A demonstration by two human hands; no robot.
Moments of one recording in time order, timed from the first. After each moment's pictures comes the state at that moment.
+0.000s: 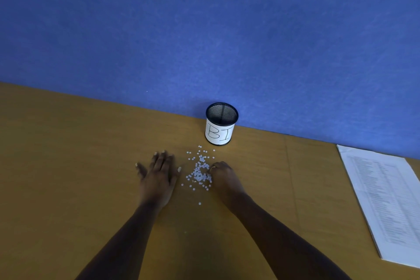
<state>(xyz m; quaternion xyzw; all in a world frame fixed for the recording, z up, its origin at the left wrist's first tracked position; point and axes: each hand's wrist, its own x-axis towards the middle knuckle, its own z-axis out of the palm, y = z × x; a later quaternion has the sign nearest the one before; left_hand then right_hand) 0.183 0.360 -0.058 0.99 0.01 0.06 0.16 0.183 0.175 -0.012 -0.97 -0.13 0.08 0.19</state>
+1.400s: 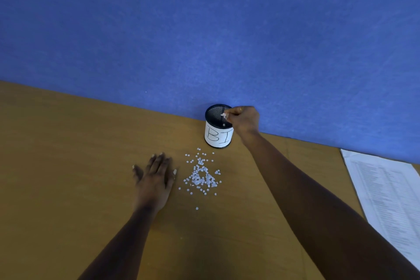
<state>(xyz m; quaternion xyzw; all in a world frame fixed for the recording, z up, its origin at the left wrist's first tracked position) 0.184 0.360 -0.062 0.98 0.02 0.09 0.16 0.288 0.150 0.073 -0.83 0.14 -0.07 0.53</state>
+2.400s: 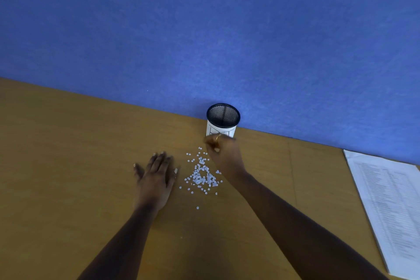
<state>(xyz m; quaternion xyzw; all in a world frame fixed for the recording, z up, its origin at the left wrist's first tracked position) 0.183 0.359 -0.060 0.98 0.02 0.10 0.17 0.224 0.177 0.025 -0.89 -0.11 -0.10 0.43</state>
